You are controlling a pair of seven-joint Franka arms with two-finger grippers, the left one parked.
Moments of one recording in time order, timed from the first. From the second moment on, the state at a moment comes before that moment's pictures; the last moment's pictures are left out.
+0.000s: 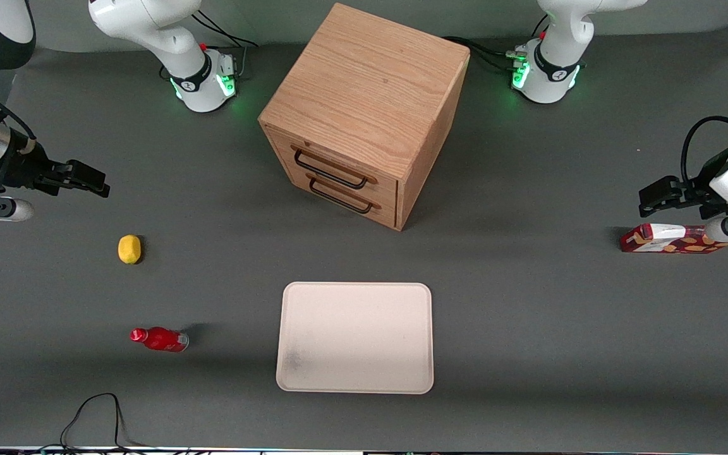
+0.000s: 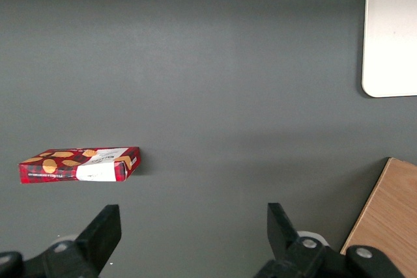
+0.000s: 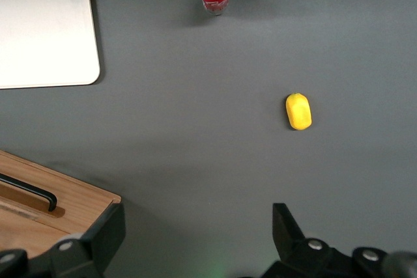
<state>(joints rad) 0.38 0.04 -0.33 -1.57 0.03 1.53 0.14</state>
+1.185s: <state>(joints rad) 0.29 0.61 -0.42 -1.05 0.23 1.67 -0.09</state>
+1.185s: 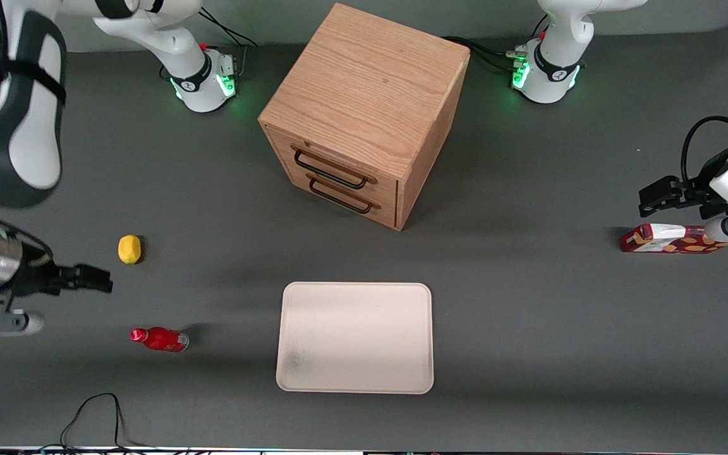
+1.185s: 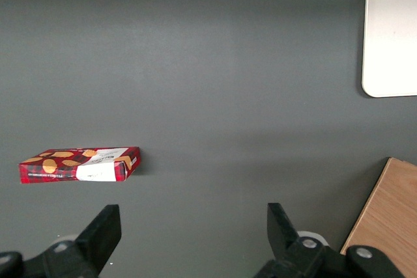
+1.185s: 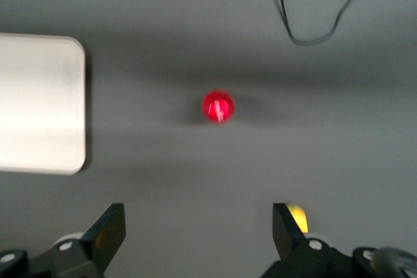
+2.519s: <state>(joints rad) 0.28 0.83 -0.42 -1.18 0.35 2.03 -0.19</state>
